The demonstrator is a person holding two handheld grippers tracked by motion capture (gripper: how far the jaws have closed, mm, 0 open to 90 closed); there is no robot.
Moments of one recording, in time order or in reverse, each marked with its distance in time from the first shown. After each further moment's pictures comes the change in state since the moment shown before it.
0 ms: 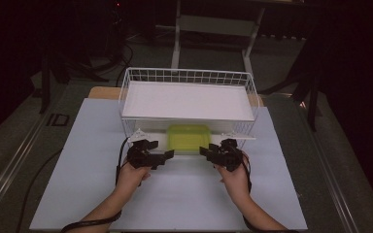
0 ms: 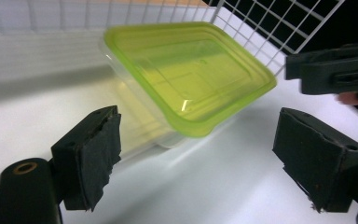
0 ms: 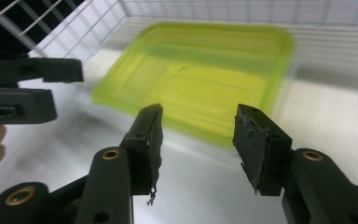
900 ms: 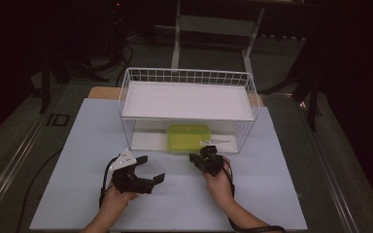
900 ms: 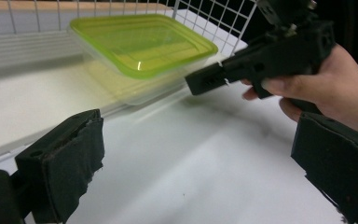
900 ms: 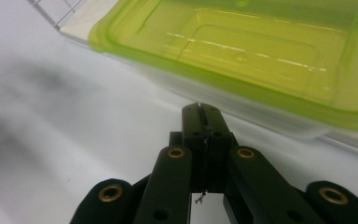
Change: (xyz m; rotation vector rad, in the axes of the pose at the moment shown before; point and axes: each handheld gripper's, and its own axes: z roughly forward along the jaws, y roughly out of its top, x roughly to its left) left arm -0.020 -0.039 -0.053 -0.046 -0.101 0.090; right arm 0.025 -0.021 0.050 0.120 -0.038 -0.067
